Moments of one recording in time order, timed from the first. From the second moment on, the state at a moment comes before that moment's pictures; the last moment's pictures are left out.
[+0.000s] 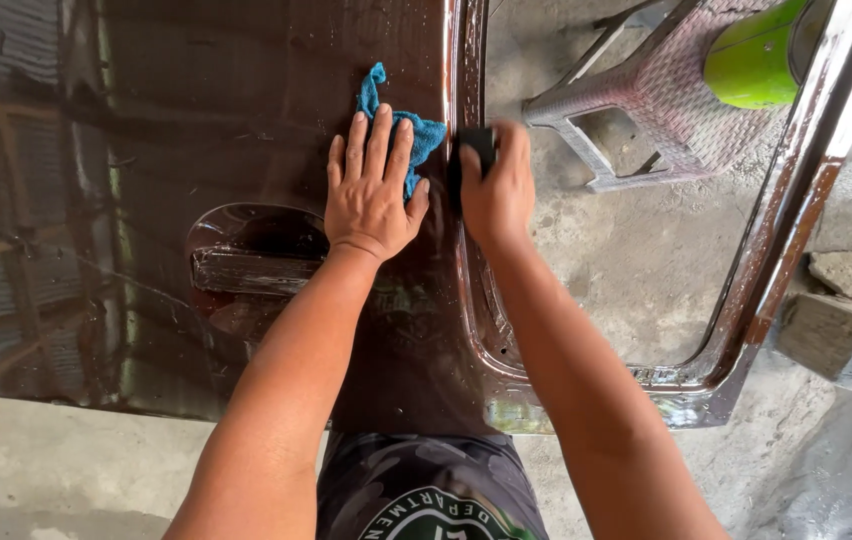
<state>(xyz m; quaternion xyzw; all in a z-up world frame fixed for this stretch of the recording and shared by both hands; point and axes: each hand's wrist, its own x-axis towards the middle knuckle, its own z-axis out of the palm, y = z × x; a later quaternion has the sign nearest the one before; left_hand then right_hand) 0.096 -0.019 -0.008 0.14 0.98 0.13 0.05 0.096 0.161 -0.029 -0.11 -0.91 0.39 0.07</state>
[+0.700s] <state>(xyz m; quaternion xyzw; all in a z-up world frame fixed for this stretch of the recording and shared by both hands) 0.095 -0.019 -0.011 0.15 0.98 0.13 0.05 0.139 0.177 -0.017 -0.10 -0.93 0.36 0.04</state>
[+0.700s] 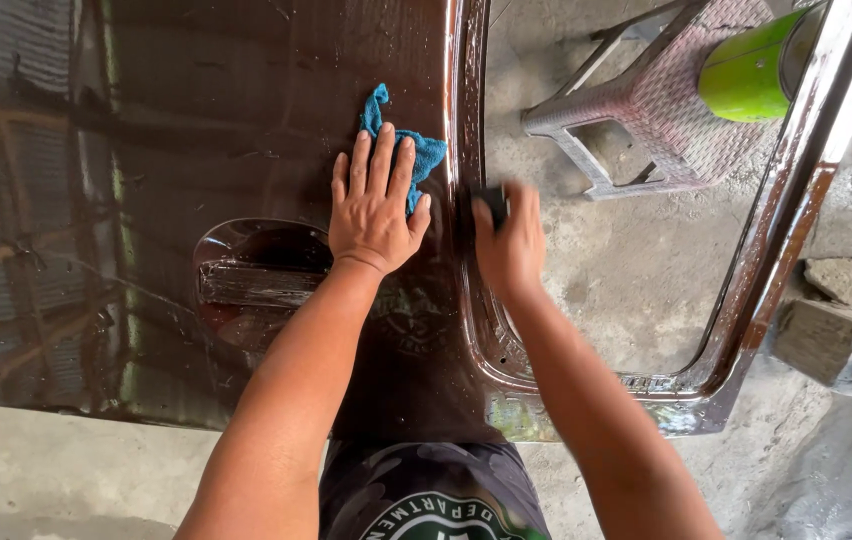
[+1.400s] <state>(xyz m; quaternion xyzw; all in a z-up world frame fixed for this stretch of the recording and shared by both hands) 0.094 -0.019 -0.009 0.15 0.98 0.12 0.05 0.155 0.173 -0.012 -0.14 -0.90 0.40 -0.01</state>
